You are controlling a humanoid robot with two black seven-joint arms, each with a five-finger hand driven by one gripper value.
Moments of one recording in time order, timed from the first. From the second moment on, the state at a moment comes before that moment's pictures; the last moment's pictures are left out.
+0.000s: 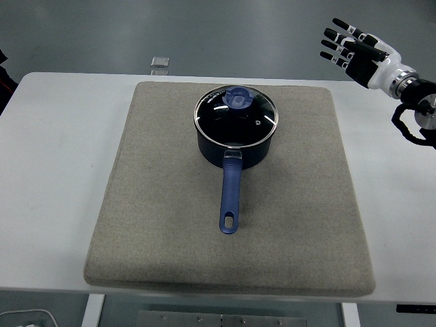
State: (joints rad) left arm 0.02 0.00 -0.19 -0.07 0.12 -0.16 -0.14; right arm 1.11 -0.35 0.38 0.60 0.20 0.24 0.04
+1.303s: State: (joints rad) left arm 0.02 0.00 -0.19 -0.07 0.12 -0.16 -0.14; right arm 1.57 -0.36 -0.22 0.79 -0.31 0.26 0.04
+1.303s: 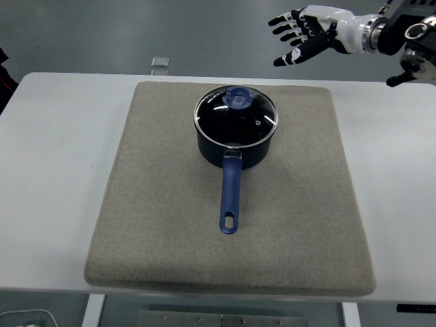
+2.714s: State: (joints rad) left arm 0.02 0.00 -0.19 -0.07 0.12 -0.16 -0.14; right arm 1.70 -0.11 -0.51 0.83 -0.49 0.23 0.04
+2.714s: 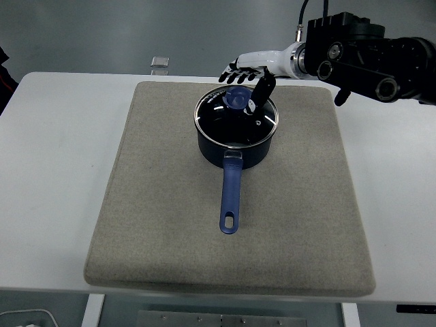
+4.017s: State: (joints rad) left arm 0.02 0.00 -0.19 -0.07 0.12 -0.16 -0.14; right arm 1.72 -0.10 -0.53 0.83 -0.51 0.24 0.04
